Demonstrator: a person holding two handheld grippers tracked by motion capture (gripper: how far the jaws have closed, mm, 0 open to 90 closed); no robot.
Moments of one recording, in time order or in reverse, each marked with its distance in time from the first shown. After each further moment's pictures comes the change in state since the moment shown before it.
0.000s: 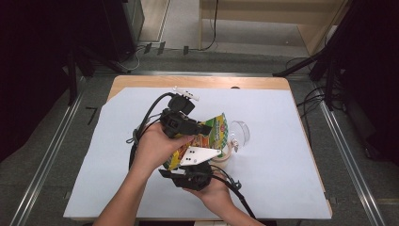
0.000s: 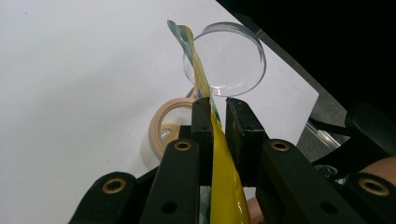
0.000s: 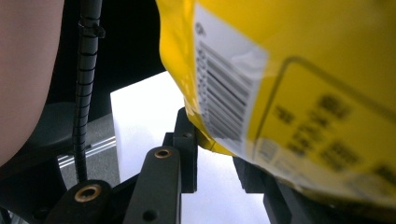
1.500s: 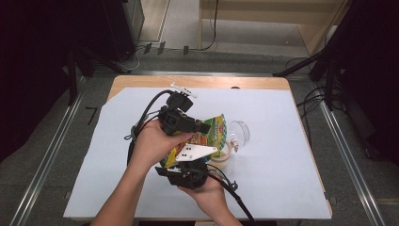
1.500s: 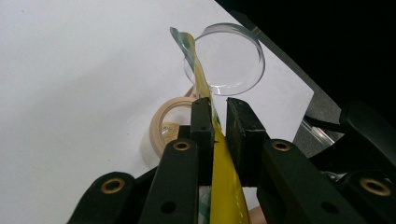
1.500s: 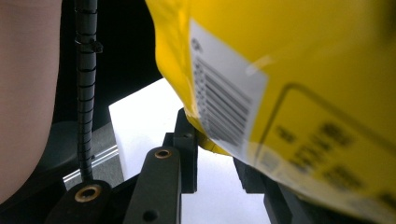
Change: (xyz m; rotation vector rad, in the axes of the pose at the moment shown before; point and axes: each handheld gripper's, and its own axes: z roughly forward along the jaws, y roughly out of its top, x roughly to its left) left arm 0.007 0.004 -0.004 0.012 -0.029 -0.003; right arm 0.007 0.010 0.006 0.014 -0.032 0.096
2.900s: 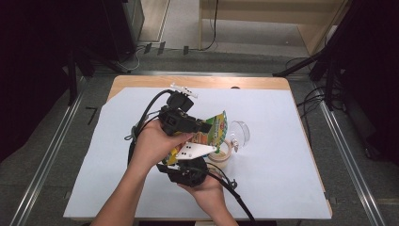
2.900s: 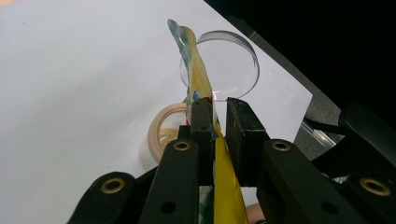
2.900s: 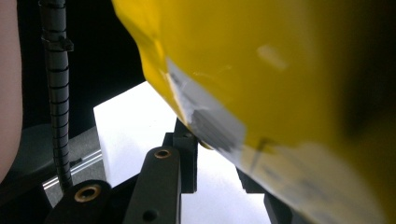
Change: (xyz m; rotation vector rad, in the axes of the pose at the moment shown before) left arm -0.005 0.001 -0.001 -0.022 0.010 0.021; right arm -0.006 -0.001 0.005 -0.014 -0.042 -0.013
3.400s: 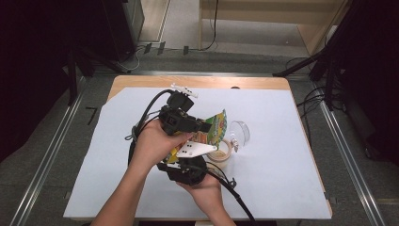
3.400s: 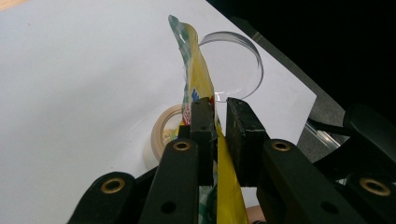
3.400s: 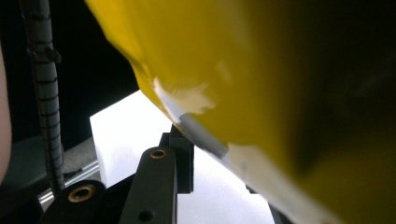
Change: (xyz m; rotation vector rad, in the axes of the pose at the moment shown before) left arm 0.002 0.001 0.001 -0.004 0.007 0.001; right arm -0.003 -0.001 0.004 -0.025 -0.011 0.040
